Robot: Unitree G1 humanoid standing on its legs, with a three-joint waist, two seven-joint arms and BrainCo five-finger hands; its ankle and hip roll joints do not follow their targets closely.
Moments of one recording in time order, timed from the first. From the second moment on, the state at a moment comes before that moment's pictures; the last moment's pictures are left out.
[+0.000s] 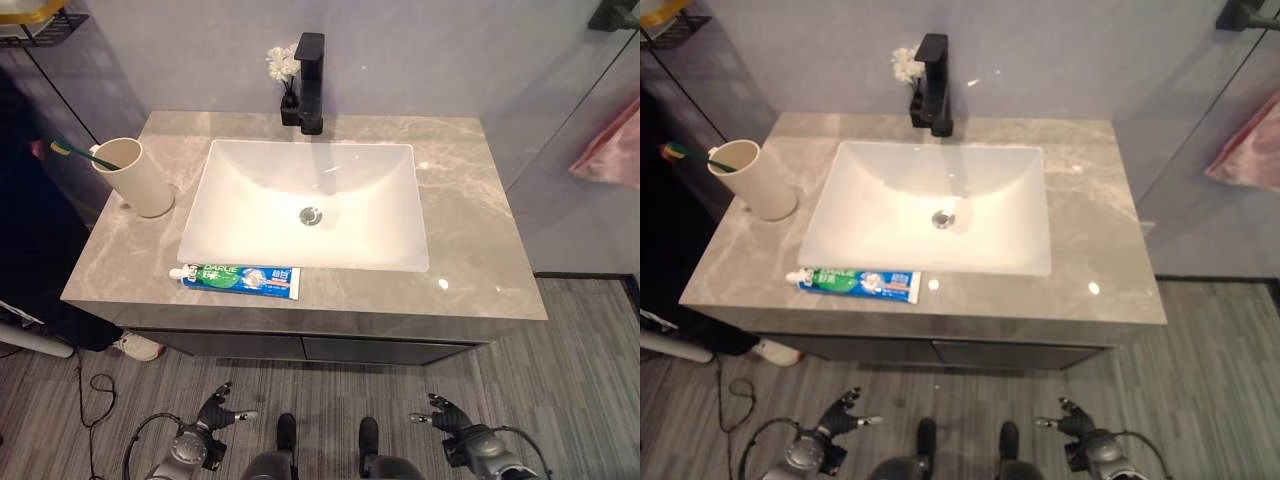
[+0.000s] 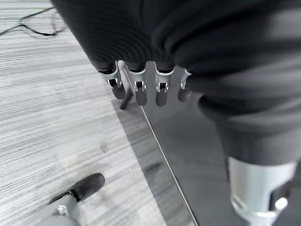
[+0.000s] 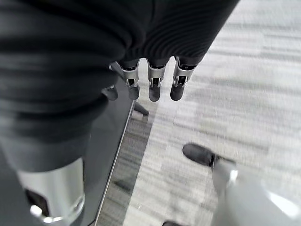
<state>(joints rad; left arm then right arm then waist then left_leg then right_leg) 0.02 0.44 -0.45 0.77 -0.02 -0.21 0.06 -0.14 -0.37 0.33 1.23 0.21 -0.15 0.06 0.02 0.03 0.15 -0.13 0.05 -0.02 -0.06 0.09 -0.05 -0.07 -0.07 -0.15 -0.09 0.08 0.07</state>
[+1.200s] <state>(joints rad) 0.08 1.05 0.09 -0.02 -0.05 -0.41 0.04 0.00 -0.40 0.22 1.31 0.08 -0.12 0.10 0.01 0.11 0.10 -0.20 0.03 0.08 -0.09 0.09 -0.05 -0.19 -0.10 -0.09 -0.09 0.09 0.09</state>
